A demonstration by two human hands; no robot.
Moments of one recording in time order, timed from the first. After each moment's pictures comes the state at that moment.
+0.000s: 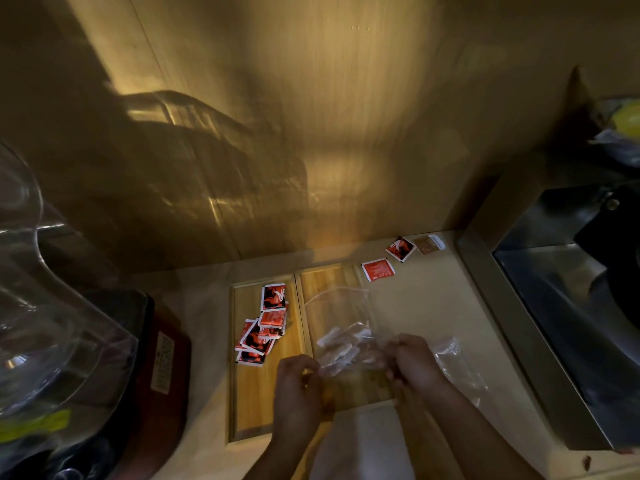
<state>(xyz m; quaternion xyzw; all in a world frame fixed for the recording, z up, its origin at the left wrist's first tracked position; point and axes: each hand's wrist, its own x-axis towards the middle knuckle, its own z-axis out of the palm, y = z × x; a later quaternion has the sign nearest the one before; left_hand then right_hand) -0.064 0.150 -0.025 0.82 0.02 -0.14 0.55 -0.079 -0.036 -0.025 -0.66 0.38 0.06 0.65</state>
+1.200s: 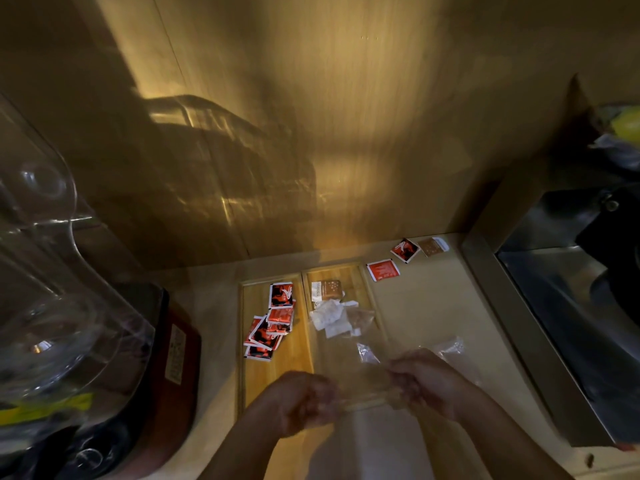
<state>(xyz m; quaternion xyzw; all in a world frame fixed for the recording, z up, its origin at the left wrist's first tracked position) -0.040 0.171 -0.015 0.56 0.20 -0.54 0.59 -0.108 -0.042 -0.005 -0.62 0.34 0.21 0.68</state>
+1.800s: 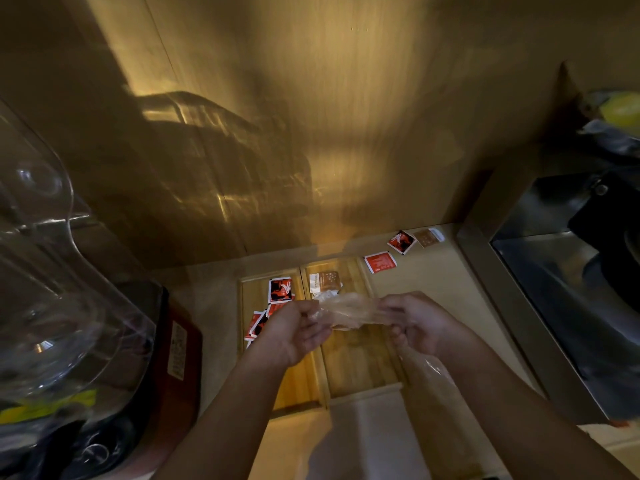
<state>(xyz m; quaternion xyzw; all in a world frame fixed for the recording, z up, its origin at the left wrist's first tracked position) 0.006 0.146 0.042 0.55 0.24 -0.41 0.69 -0.059 -0.039 0.043 -0.59 0.36 0.16 0.71</state>
